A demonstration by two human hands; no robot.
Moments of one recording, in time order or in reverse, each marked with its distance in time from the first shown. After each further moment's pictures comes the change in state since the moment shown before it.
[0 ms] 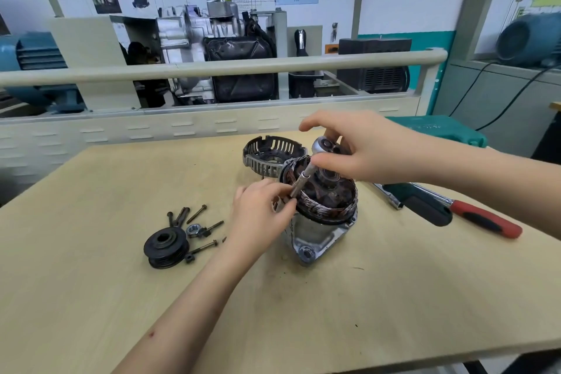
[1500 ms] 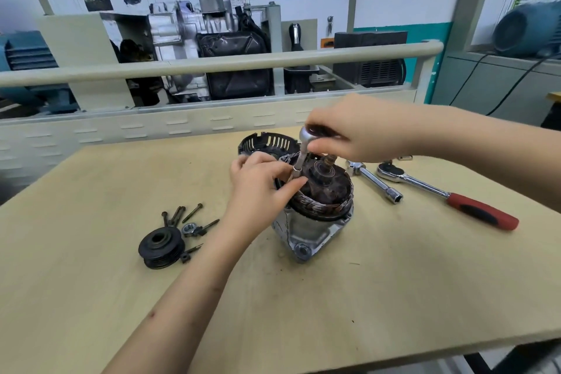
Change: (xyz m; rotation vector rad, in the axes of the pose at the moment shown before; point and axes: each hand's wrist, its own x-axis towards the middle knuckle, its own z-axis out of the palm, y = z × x) left_hand 0.019 0.013 -0.007 -0.030 0.097 0.122; right_hand 0.015 0.013 -0.010 -0.316 -0.109 -0.046
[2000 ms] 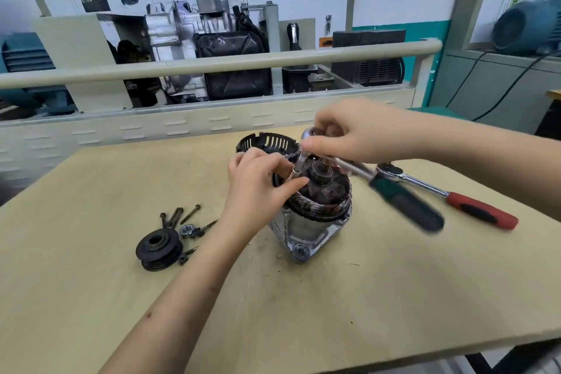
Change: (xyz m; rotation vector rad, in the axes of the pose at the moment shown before) left_hand 0.005 0.007 -0.004 -0.084 -0.010 -0.017; right_hand -0.007 -0.004 0.002 0.264 0.018 0.153
